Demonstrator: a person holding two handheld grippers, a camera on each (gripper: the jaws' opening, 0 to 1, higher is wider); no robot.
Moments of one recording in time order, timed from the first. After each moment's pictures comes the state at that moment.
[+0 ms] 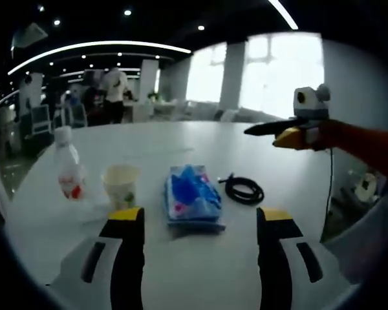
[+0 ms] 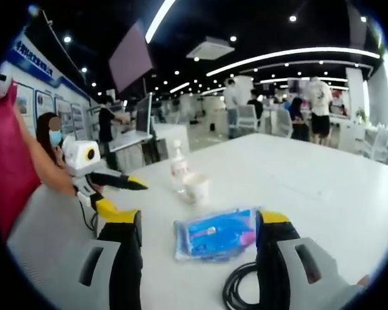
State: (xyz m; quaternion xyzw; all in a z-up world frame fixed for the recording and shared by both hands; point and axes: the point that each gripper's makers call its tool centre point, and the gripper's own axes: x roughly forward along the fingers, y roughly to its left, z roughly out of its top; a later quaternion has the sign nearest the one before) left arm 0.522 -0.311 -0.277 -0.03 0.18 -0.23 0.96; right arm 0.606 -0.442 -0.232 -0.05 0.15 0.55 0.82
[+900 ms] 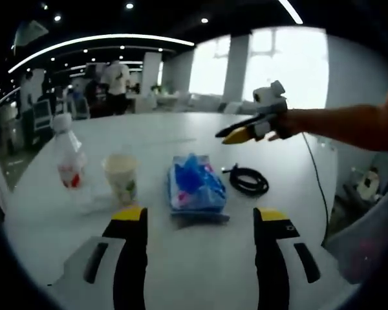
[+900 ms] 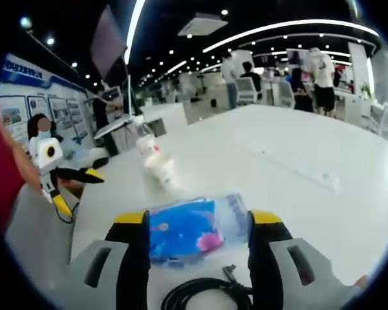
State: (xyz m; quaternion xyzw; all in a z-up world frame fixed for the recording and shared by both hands) left arm 0.523 -0.309 -0.298 -0.02 0.21 -0.22 0.95; right arm 0.680 -0.416 -0.301 -0.06 0.24 0.56 0.79
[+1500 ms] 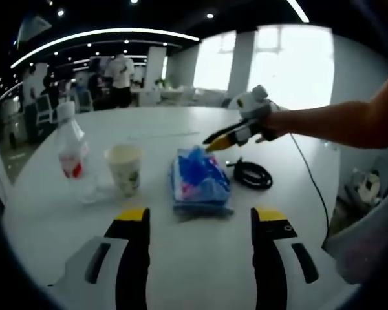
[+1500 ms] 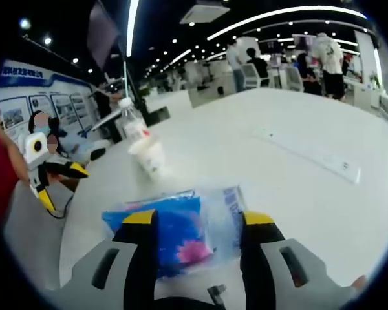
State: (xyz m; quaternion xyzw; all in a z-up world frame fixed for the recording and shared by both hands) left arm 0.523 -0.305 -0.309 -0.03 0.22 -0.20 0.95; right arm 0.699 -0.397 -0.341 -0.06 0.27 0.58 0.76
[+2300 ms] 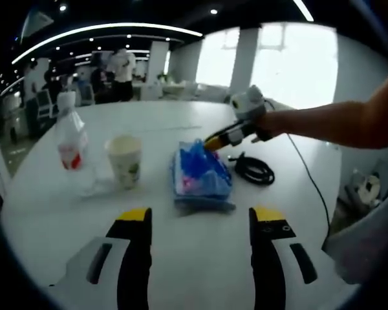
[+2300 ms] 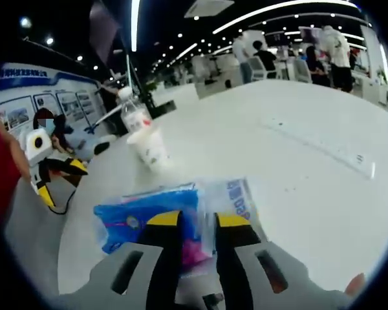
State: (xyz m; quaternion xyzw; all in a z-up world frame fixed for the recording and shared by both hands) left arm 0.523 -0.303 -0.321 -0.03 0.24 -0.20 0.95; right arm 0.698 -0.388 -0.362 -0.06 0.29 0.60 0.74
